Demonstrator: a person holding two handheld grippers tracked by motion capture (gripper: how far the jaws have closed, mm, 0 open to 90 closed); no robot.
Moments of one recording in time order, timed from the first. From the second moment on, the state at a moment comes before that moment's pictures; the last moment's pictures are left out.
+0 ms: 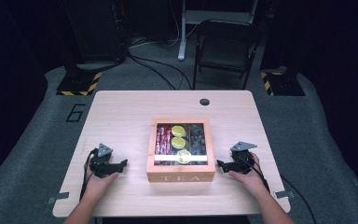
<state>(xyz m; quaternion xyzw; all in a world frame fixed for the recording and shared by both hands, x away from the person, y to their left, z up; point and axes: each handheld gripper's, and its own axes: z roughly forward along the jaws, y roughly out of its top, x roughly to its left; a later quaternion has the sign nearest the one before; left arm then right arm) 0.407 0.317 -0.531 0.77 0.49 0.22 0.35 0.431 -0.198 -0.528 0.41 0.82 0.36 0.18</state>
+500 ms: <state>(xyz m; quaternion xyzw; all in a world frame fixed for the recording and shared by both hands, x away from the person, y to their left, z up) 0.403 0.319 -0.524 0.76 0.51 0.20 0.36 0.425 -0.209 -0.515 0.44 0.80 0.37 0.17</state>
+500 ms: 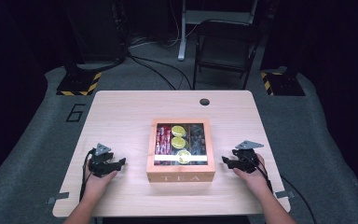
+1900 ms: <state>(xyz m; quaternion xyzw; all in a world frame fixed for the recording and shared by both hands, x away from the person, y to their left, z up) 0.378 0.268 -0.455 0.79 0.41 0.16 0.43 0.387 -0.195 -0.444 0.36 0.82 0.41 0.17</state>
